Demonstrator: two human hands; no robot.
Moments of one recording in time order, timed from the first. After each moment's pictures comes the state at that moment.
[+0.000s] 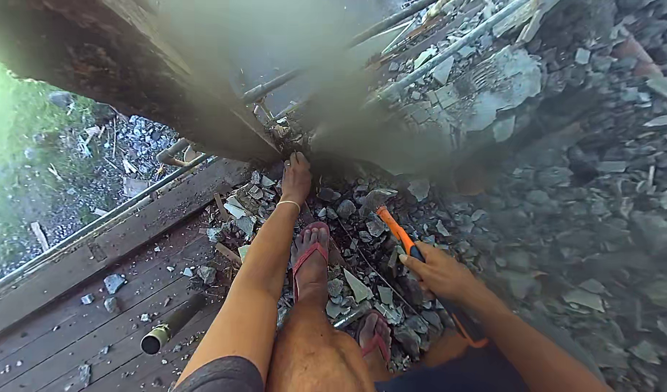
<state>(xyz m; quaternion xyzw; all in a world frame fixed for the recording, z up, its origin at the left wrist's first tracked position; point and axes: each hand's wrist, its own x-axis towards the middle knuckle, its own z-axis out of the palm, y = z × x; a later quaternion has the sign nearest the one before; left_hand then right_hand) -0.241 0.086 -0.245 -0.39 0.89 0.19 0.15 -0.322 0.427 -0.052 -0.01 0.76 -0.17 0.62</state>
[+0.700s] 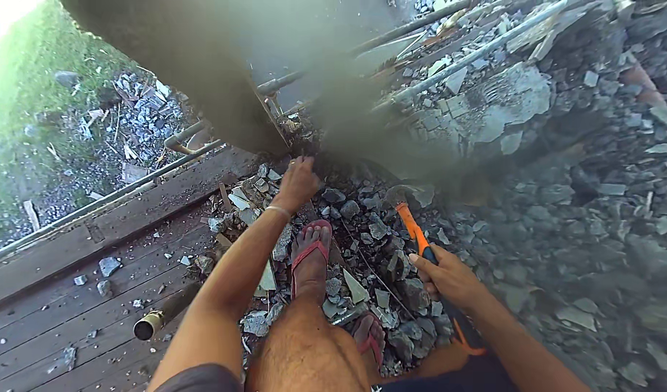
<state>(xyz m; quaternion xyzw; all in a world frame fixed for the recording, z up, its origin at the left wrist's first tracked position) -0.212 0.075 -0.170 -0.32 0.87 0.34 0.13 -0.323 0.436 -0.052 0.03 0.78 -0.26 0.57</state>
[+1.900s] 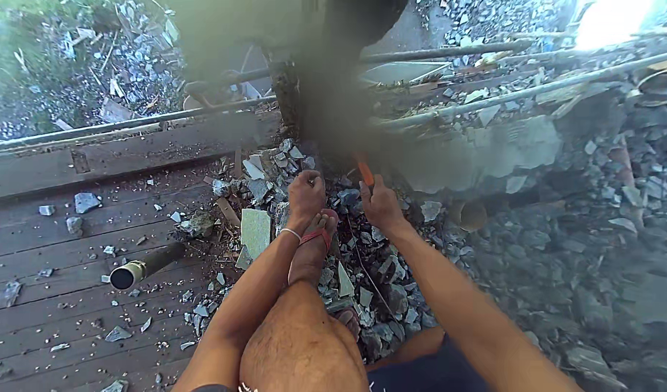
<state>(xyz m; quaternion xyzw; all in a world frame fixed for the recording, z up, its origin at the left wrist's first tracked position) -0.121 0.150 -0.169 -0.55 0.65 0.51 -0.12 -0.306 0.256 -0.147 -0.39 0.86 -0.07 0.32</state>
